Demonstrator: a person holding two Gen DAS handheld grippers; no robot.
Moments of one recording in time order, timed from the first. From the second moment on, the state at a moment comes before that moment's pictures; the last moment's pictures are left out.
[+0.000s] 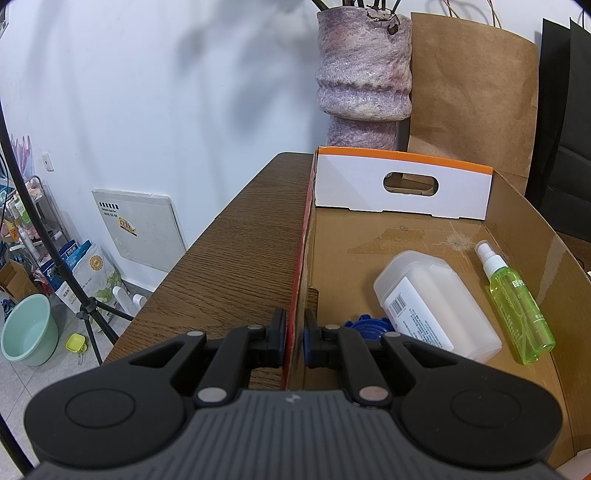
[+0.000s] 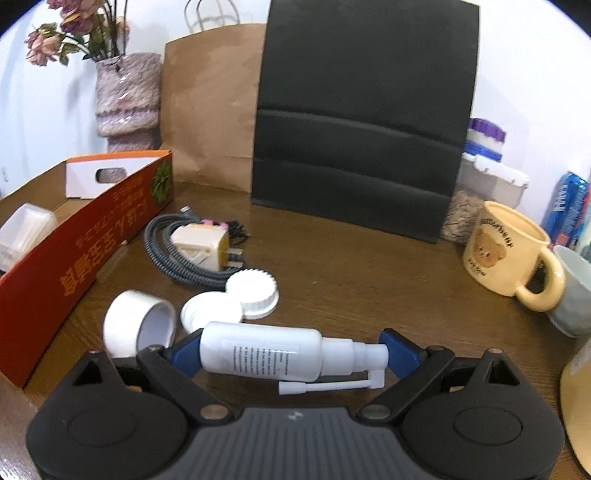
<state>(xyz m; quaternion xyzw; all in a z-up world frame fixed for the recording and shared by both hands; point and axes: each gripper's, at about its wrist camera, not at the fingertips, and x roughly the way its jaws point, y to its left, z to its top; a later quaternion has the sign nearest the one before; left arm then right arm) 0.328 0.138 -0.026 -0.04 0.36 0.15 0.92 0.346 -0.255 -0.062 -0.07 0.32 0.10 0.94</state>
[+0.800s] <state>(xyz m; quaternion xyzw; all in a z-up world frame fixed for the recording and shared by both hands) 0.328 0.138 -0.025 -0.03 0.36 0.15 0.92 0.369 -0.176 -0.004 -0.04 0.22 0.11 0.97</state>
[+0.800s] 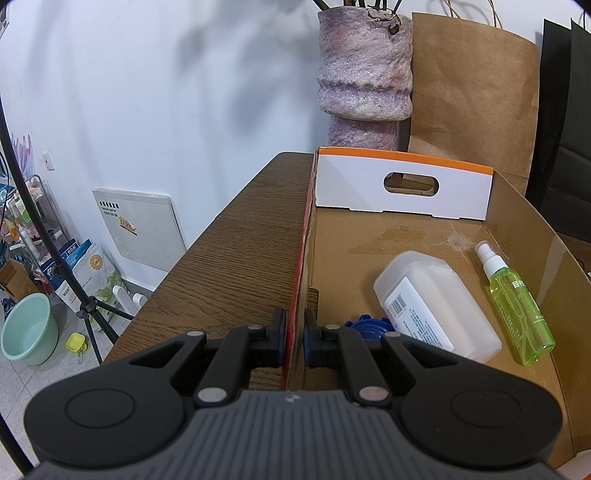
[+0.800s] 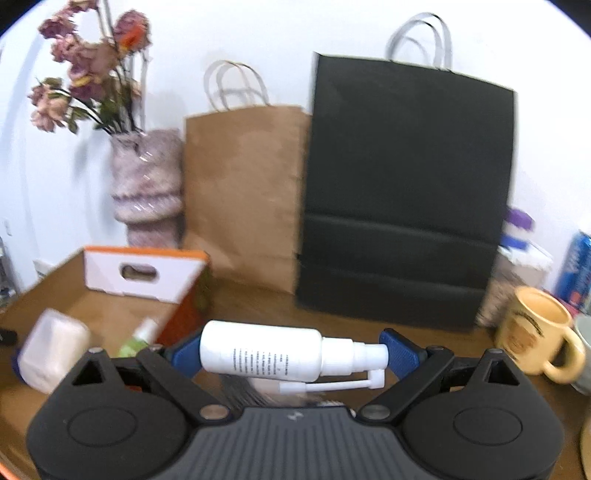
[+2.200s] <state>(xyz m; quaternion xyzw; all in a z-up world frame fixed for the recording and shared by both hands) 0.327 0.137 -0.026 -0.03 0.36 0.16 0.92 0.388 -0.020 0.016 -0.06 0.23 0.25 0.94</state>
